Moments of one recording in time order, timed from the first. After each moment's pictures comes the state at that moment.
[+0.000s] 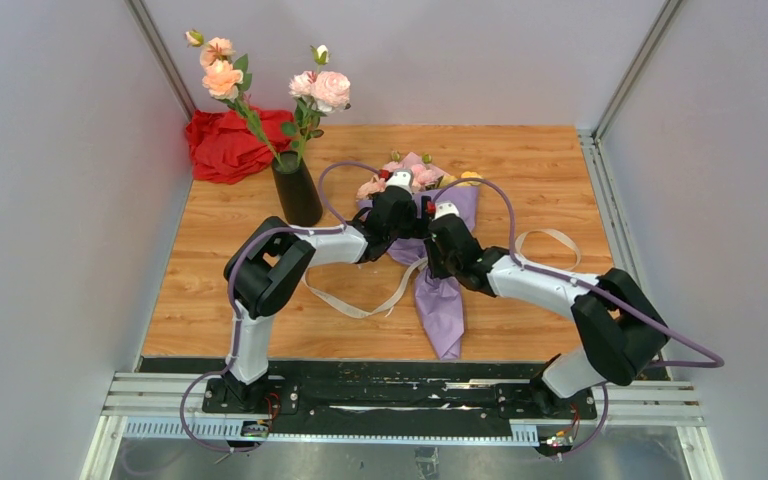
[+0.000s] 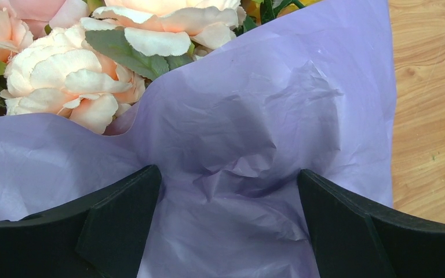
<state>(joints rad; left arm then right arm) -0.73 2.01 1.20 0.29 -0.21 -0.45 0.71 1.47 0.79 -0.10 0.22 0.29</state>
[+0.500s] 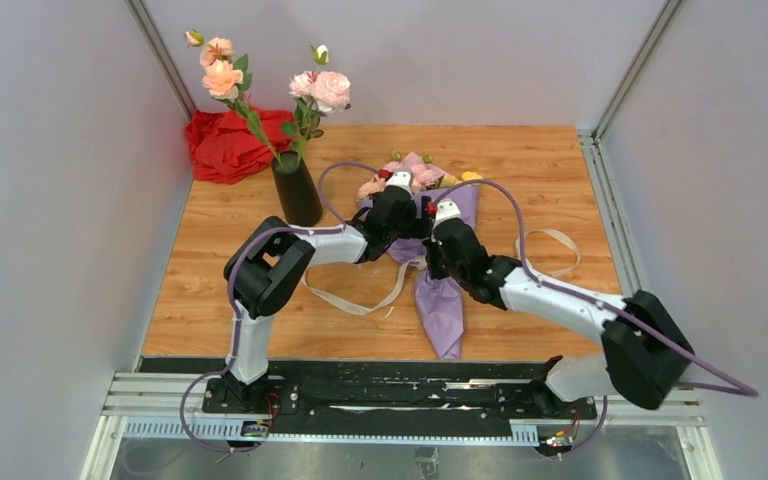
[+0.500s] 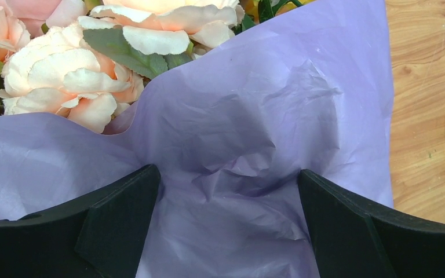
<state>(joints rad) -0.73 2.01 1.20 0.29 -0.19 -0.45 0.75 1.41 0.79 -0.07 0.23 0.28</state>
